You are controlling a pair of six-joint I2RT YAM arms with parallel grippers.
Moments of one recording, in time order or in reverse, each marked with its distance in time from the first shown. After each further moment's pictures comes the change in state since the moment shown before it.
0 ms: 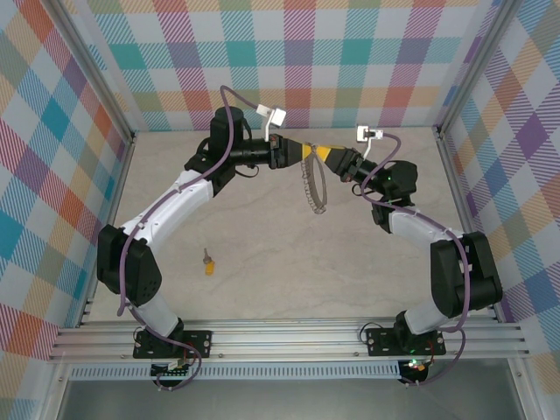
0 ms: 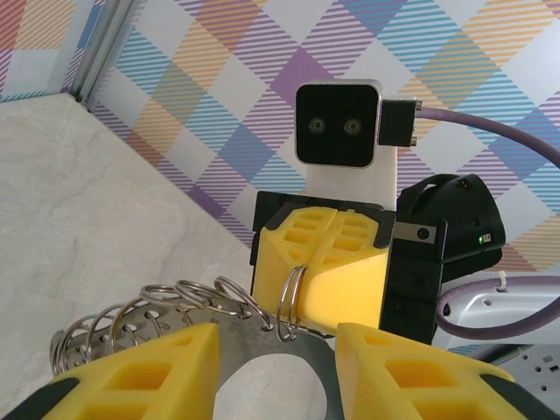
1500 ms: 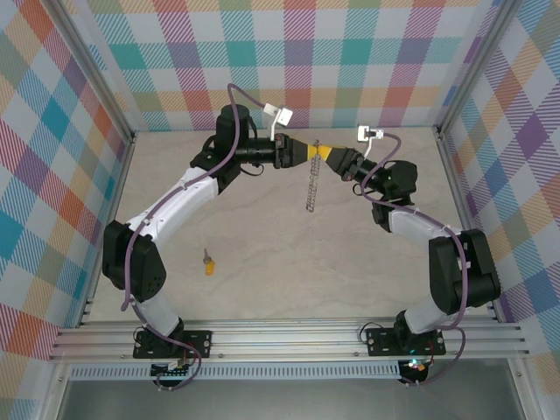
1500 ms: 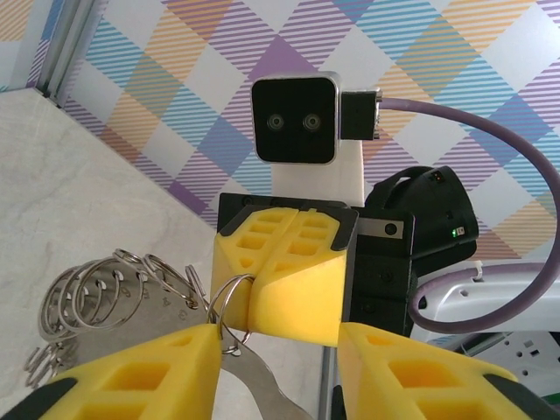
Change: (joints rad) left arm -0.028 0.043 0.046 0.000 0.037 0.010; right arm -0.007 0.021 0.001 0.020 -0.003 0.022
